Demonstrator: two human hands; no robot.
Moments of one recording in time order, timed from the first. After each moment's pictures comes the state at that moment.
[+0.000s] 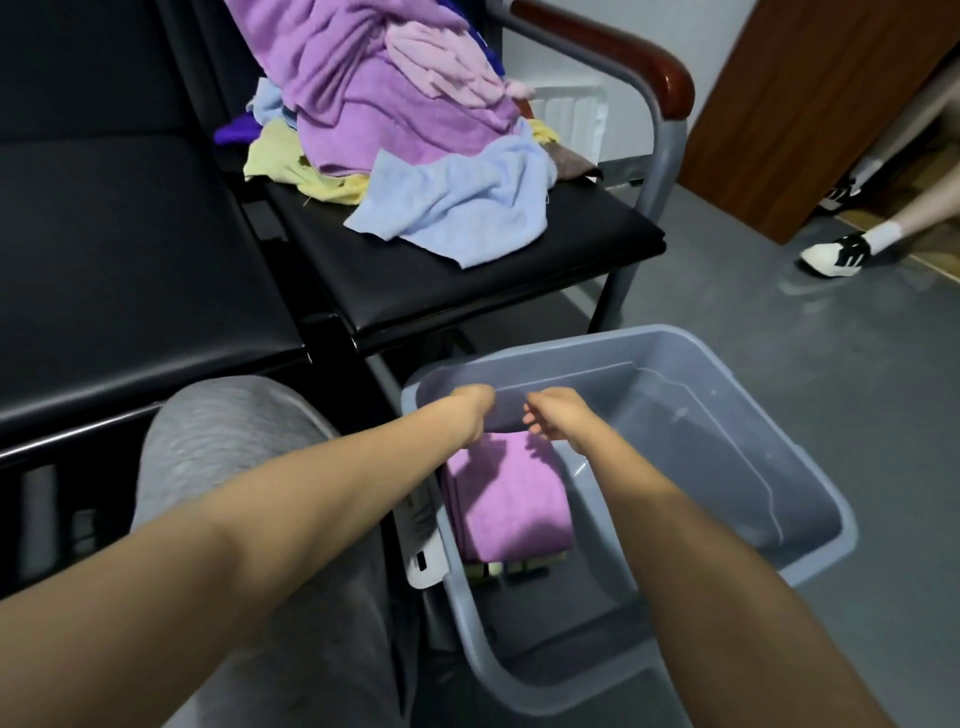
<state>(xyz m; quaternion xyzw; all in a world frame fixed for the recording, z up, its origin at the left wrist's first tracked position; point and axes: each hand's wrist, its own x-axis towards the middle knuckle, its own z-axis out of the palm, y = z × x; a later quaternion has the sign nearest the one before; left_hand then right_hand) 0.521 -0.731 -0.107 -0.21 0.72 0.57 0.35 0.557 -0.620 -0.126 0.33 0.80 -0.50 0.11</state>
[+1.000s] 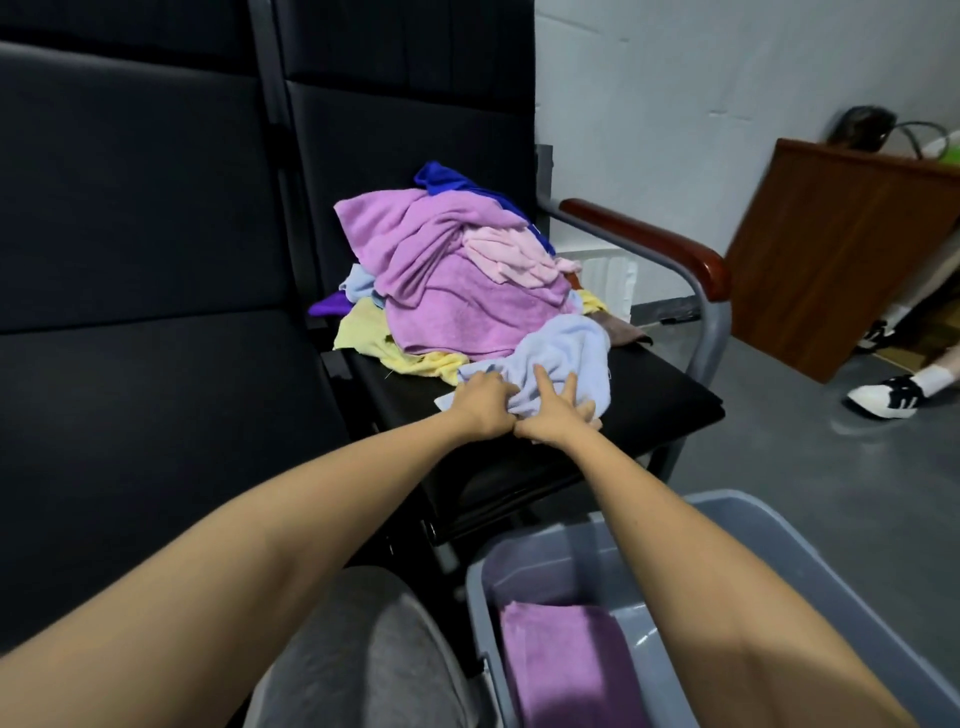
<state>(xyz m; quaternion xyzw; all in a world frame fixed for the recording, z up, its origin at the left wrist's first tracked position) 0.358 -0.788 -0.008 0.30 0.92 0.25 0.01 0.410 -0.678 0.004 0.21 0.95 -0.23 0.06</state>
